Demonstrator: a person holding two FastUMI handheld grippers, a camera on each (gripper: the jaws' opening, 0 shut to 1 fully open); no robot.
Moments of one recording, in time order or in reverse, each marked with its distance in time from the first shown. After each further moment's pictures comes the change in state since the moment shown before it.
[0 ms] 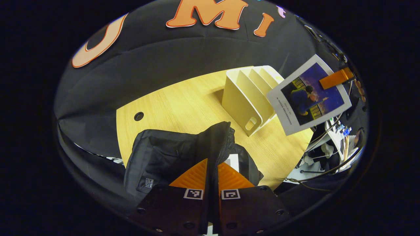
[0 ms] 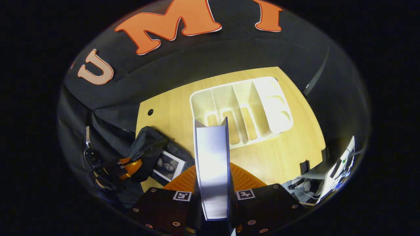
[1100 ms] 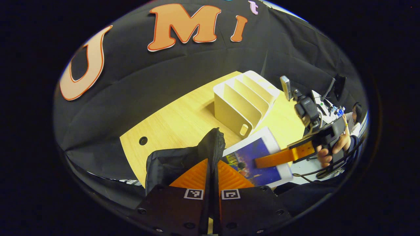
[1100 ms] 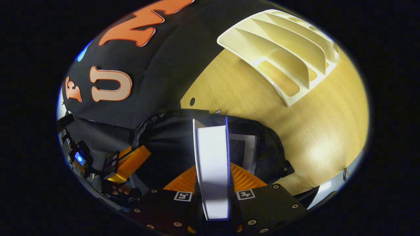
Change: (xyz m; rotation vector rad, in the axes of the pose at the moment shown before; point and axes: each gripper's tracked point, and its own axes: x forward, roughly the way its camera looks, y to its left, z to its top) left arm -0.050 0.003 0.043 0.204 -0.089 -0.031; right arm 0.143 0.164 -0.117 0.394 0.048 0.507
